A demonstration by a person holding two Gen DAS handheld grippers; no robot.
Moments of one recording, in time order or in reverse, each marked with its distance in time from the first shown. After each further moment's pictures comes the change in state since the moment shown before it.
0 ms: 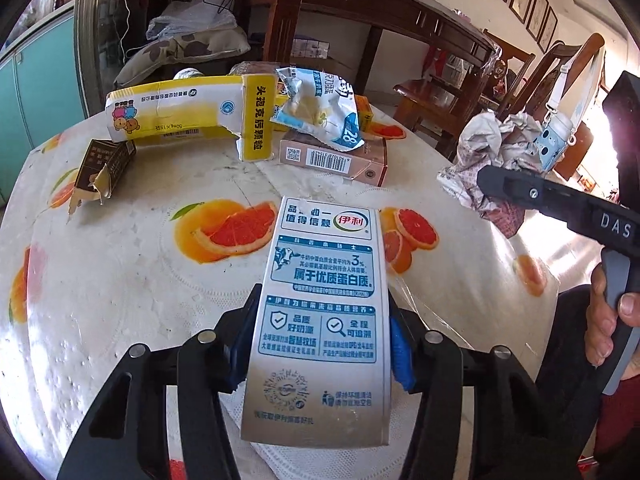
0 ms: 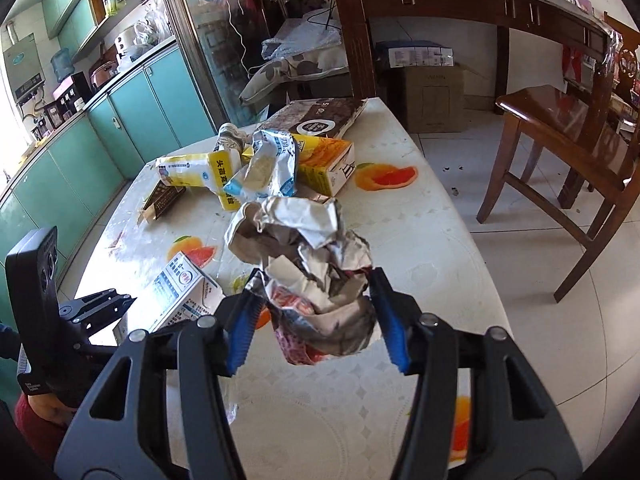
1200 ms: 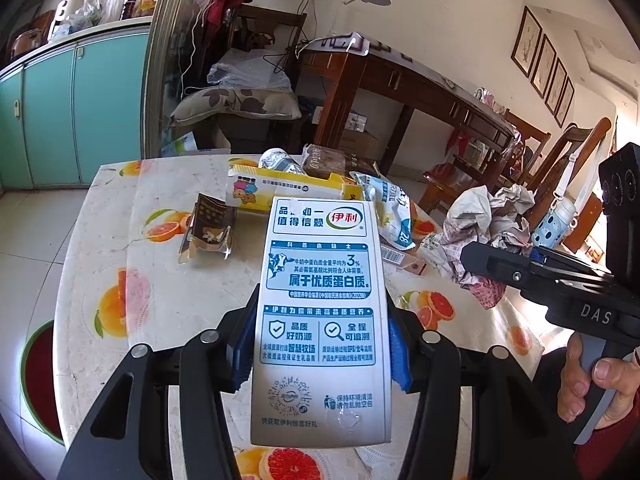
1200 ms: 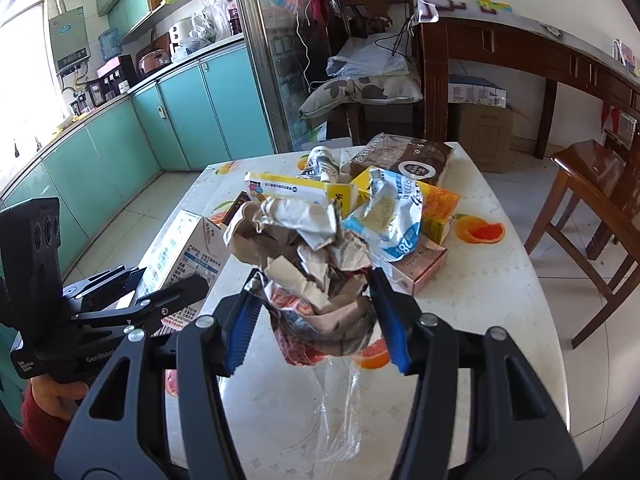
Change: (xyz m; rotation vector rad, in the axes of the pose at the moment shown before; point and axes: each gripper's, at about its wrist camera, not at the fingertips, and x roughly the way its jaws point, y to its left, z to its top) left arm -0.082 0.062 0.001 -0.143 -0.248 0.046; right arm -0.008 0.098 0.020 -0.140 -0.060 0.099
